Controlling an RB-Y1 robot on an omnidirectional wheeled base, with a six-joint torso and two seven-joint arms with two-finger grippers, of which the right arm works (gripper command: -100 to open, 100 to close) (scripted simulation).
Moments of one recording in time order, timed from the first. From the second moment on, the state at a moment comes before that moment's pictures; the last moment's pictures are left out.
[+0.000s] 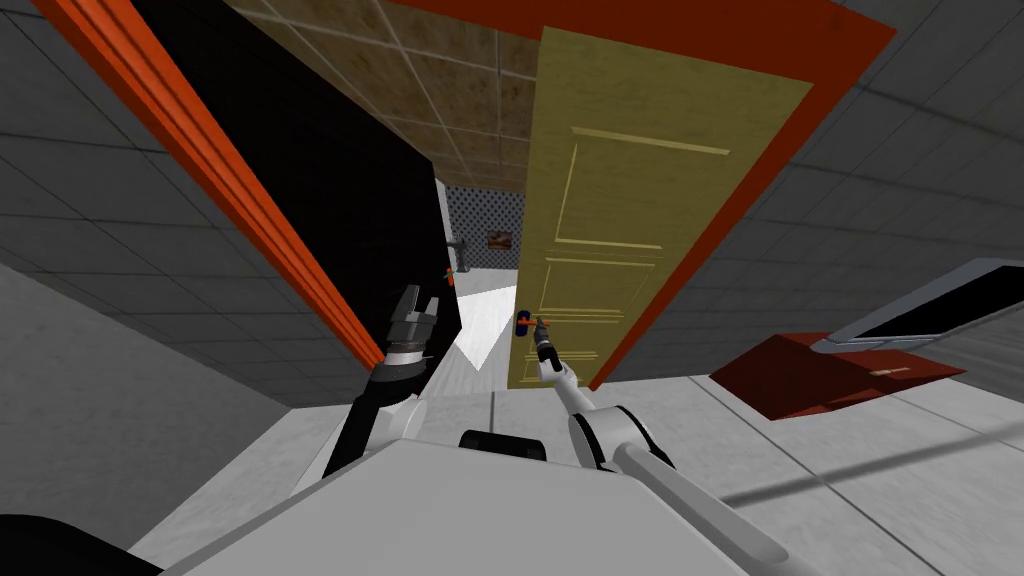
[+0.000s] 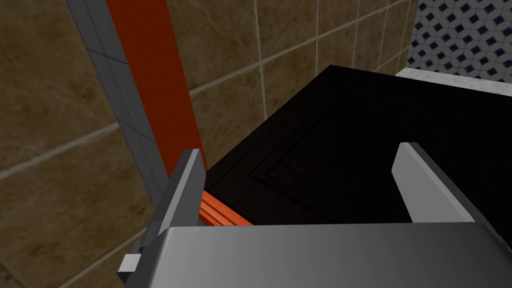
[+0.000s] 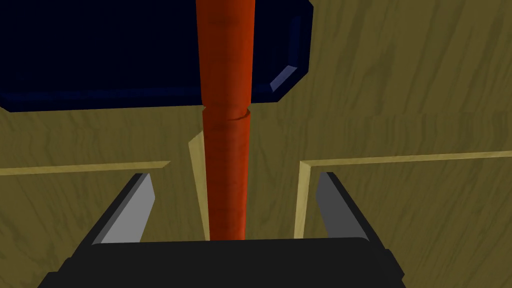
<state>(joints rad) -0.61 -0.03 0.03 -0.45 -0.09 -0.56 -0.08</state>
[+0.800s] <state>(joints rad) -0.60 -0.02 0.03 -0.45 -0.09 -0.56 -0.08</state>
